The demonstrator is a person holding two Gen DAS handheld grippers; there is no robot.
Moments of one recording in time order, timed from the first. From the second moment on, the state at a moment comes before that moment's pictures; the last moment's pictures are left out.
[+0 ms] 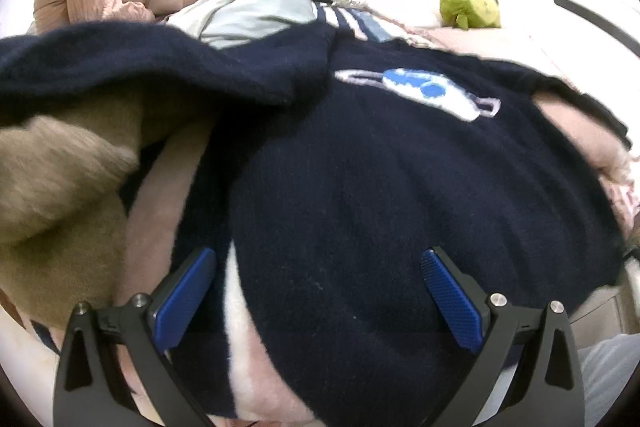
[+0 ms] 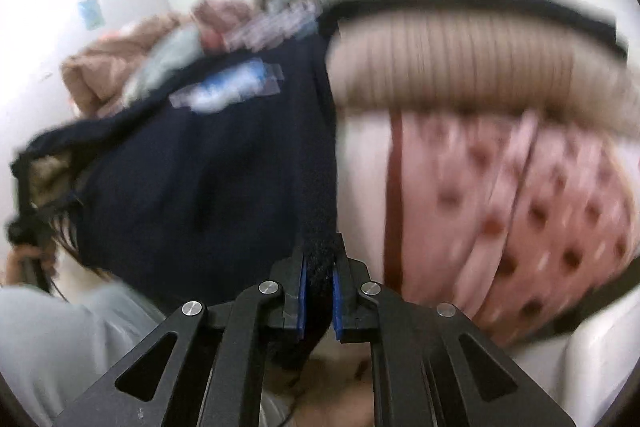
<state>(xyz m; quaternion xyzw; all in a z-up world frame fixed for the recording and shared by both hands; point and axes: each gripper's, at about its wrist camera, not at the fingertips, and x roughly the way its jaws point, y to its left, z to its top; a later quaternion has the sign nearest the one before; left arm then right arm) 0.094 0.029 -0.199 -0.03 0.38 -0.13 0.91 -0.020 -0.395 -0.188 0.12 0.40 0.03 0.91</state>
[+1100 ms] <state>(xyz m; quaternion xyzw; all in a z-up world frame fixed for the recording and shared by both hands) 0.082 0.178 -0.054 -0.05 0.21 -0.06 0.98 0.058 -0.297 -0.069 0.12 0.23 0.20 0.94</state>
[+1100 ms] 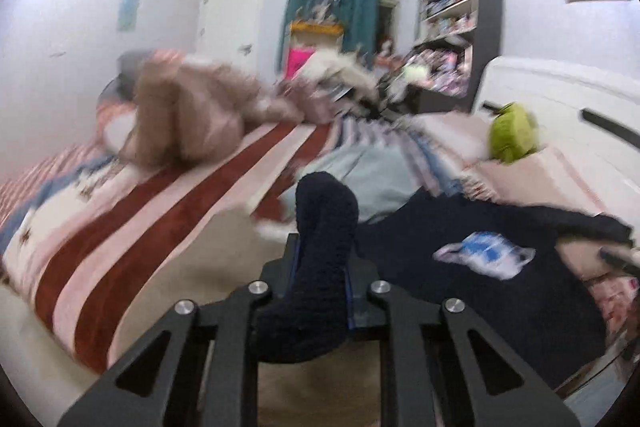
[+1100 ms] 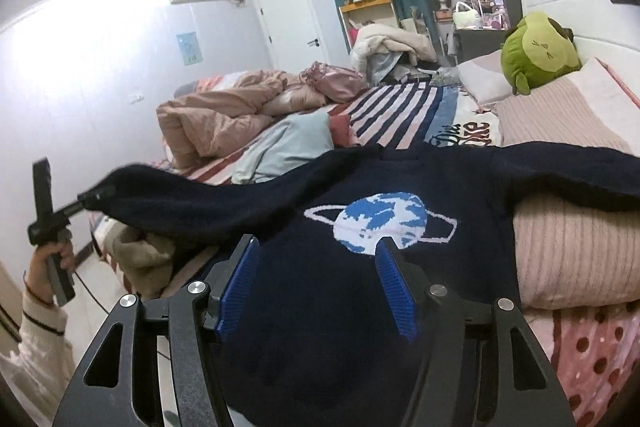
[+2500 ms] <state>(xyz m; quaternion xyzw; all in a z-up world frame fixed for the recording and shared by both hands) 0.086 0.062 -0.128 -0.02 0.32 -0.27 0.91 0.067 -0.316 -0.143 0.05 0.35 0.07 0.93</state>
